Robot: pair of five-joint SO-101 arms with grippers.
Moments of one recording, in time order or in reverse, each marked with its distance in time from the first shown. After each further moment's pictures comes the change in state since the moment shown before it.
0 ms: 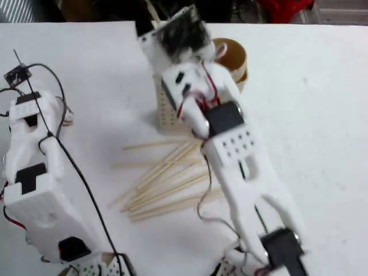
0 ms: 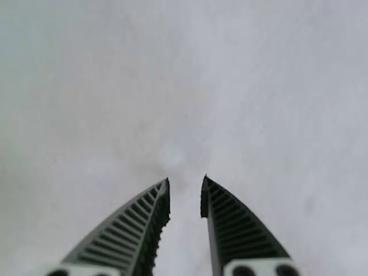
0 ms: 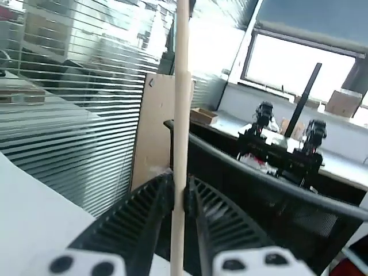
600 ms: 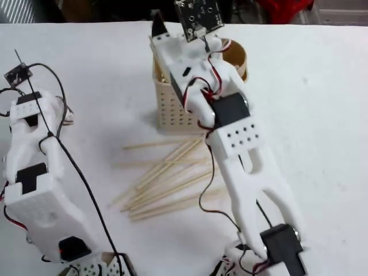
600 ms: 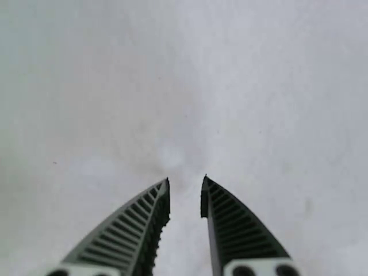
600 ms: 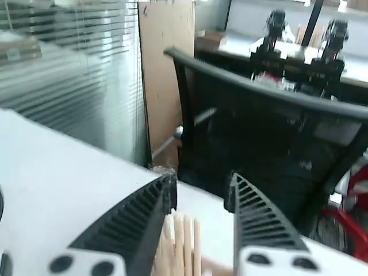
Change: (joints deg) left arm 0.0 0.0 0.0 -0.3 0.0; right arm 3.1 0.8 -2.5 17.4 -9.5
